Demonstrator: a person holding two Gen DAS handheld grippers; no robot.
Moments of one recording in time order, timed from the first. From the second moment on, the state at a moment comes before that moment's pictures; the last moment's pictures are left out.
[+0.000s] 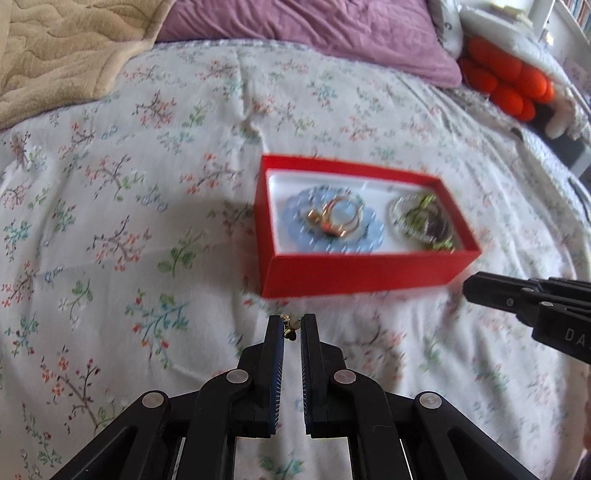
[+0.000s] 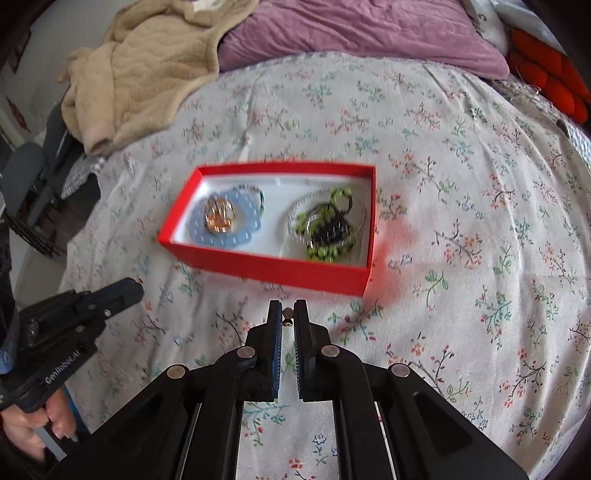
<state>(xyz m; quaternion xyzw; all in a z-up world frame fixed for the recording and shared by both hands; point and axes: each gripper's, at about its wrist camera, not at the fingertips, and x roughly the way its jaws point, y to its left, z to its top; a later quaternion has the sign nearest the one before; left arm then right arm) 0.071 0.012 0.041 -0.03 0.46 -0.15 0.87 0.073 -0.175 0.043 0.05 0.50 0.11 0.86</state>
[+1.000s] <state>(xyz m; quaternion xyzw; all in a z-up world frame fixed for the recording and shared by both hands) 0.137 -0.018 0.030 -0.07 0.45 -0.15 0.88 0.132 -0.177 0.033 0.09 0.49 0.10 0.86</state>
